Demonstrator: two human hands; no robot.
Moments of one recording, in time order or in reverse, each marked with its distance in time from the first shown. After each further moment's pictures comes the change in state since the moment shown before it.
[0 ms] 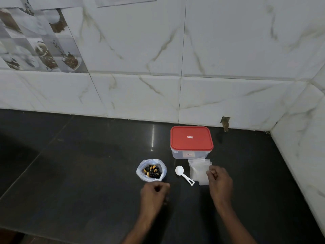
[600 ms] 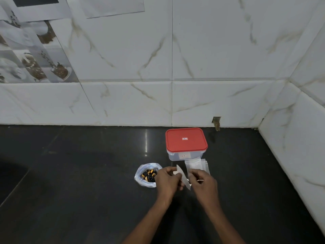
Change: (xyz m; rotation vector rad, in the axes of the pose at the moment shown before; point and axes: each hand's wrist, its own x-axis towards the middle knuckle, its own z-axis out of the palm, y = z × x) left_hand 0.029 0.042 0.037 -0.150 -0.074 0.062; right_hand -0.040 -0.052 0.004 0.172 -0.197 0.000
